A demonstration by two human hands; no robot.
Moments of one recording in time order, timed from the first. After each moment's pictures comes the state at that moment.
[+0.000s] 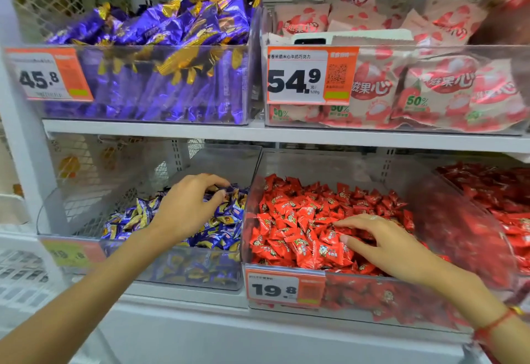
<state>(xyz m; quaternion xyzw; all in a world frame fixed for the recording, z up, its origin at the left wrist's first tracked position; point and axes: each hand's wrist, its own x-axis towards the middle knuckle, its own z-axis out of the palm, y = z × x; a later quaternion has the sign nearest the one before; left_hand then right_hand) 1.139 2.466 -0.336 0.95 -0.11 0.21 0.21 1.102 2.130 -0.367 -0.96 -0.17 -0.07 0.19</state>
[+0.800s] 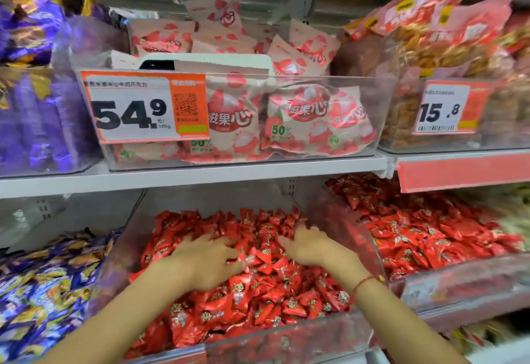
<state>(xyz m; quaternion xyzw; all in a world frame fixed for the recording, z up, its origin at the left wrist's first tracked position) 1.180 2.281 -0.346 0.94 -0.29 -0.11 -0.10 1.151 2.086 -0.358 -0.97 0.15 0.11 0.15</state>
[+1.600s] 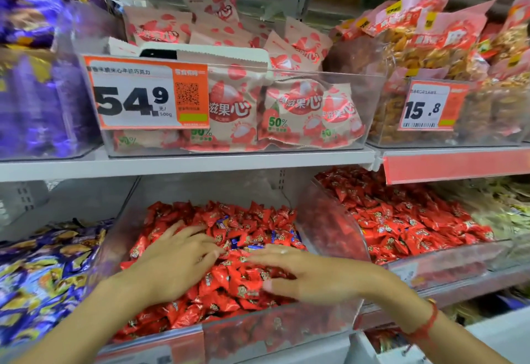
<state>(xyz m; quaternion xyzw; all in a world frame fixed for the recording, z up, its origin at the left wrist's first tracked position) 1.166 2.319 -0.354 0.93 -0.36 0.00 -0.02 1.061 2.108 -0.318 -0.95 -0.17 0.14 0.20</state>
